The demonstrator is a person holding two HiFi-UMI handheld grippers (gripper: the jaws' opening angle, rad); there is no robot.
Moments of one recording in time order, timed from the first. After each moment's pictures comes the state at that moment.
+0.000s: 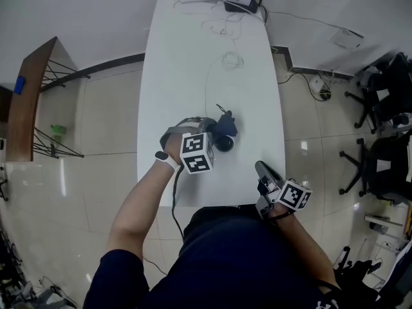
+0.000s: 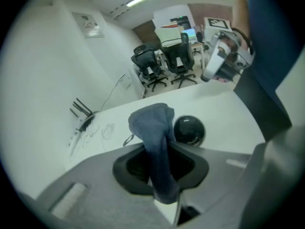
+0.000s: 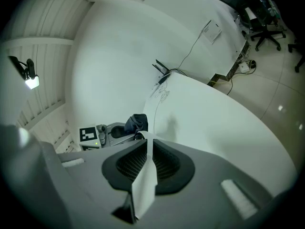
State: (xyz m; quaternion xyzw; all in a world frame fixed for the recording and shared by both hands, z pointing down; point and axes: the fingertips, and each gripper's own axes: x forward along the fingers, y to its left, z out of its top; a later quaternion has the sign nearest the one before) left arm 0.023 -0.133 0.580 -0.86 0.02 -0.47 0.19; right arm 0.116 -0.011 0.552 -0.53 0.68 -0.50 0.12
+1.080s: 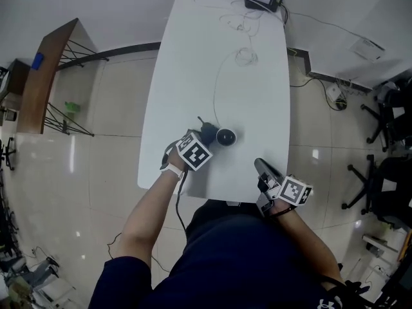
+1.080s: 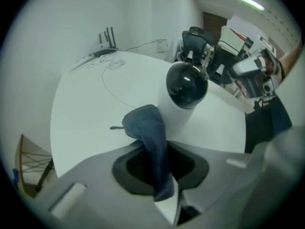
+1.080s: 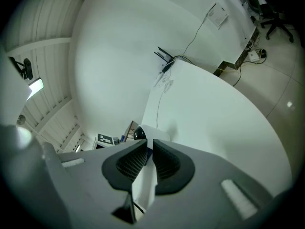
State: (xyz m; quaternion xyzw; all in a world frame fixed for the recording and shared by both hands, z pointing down) left arm -0.038 -0.086 0.657 -0.80 0.18 -0.55 -0.15; right arm 0.120 -0.013 0.565 -0.45 0.71 -0.54 0.10
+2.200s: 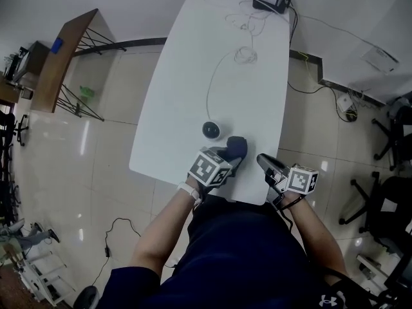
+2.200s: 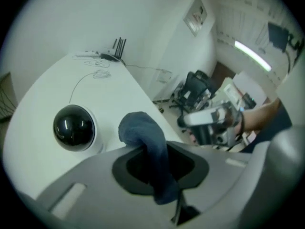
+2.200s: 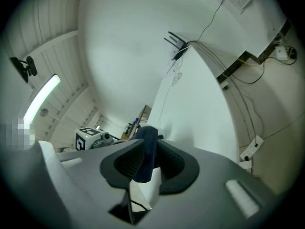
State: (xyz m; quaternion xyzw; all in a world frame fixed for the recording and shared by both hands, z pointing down) left arm 0.116 -0.012 0.581 -0.85 0.21 -0.34 -0.34; right arm 0.180 -0.018 0.575 -0.31 0.78 -0.55 0.04
